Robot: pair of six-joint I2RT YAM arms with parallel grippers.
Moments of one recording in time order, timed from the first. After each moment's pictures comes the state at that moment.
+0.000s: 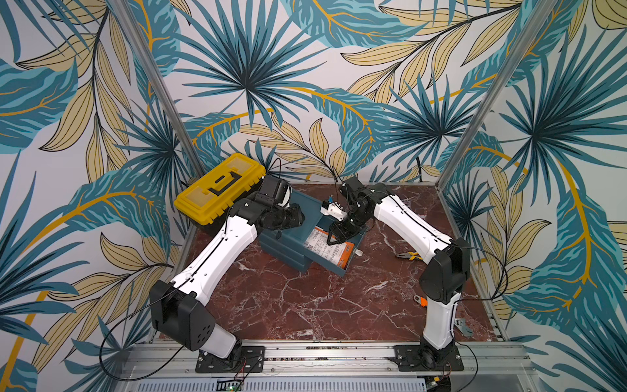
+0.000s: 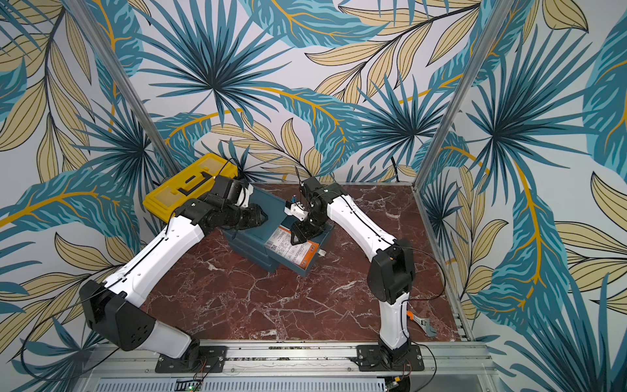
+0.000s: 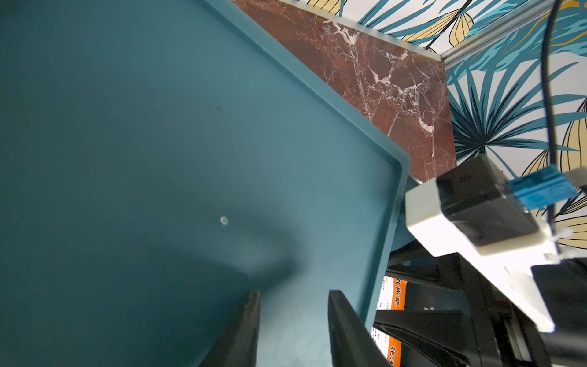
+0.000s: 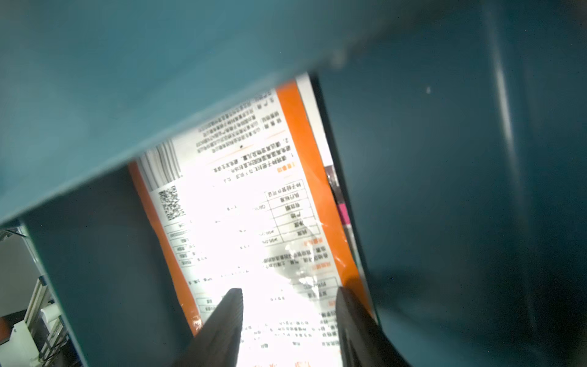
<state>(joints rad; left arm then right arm) -0.42 1.52 1.50 -0.86 0.19 -0.57 0.54 1.96 1.91 -1.25 -0.41 -0.09</state>
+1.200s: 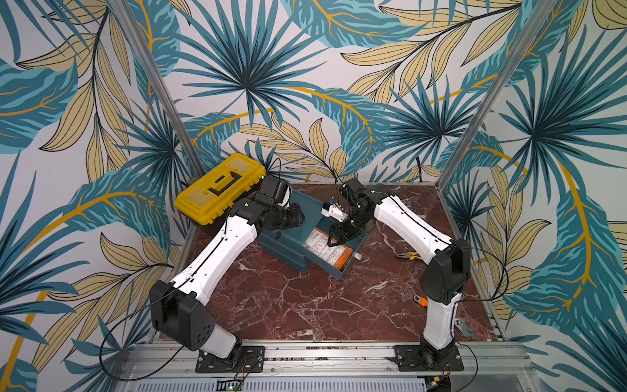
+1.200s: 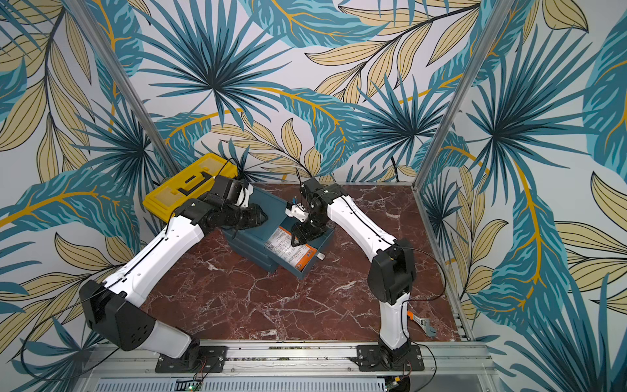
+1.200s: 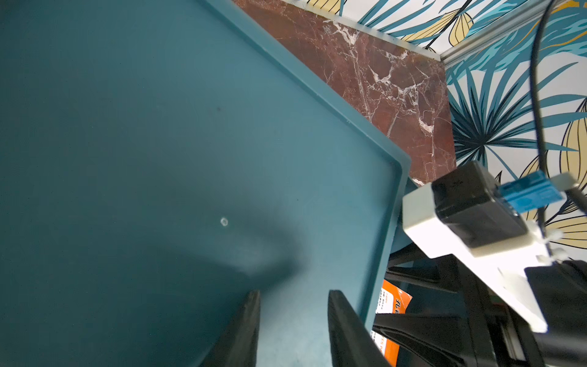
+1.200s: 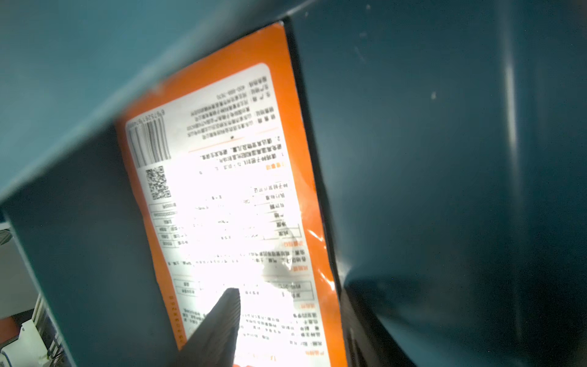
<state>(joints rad) -0.42 1.52 1.50 -0.86 0.19 -0.57 0.54 1.96 1.90 -1.26 -0.42 -0.08</state>
